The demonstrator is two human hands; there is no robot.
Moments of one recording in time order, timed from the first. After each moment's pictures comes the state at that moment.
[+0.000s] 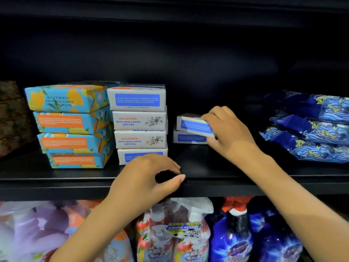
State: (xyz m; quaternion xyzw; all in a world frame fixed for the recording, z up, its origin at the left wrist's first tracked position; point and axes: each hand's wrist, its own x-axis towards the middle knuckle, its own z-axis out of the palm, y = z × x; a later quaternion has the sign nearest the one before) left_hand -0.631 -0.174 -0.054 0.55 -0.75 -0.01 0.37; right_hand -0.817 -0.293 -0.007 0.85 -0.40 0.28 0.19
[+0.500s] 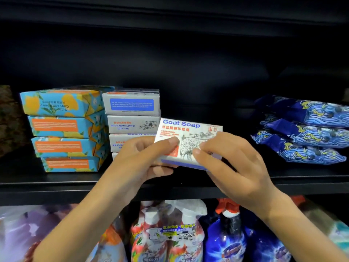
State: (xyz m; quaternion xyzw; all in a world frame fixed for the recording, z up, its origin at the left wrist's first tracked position) left_hand -0.645 -0.170 -0.016 0.41 -0.55 -0.45 0.57; right_hand -0.839 -0.234 -0.032 0.78 -0.06 0.51 0.35
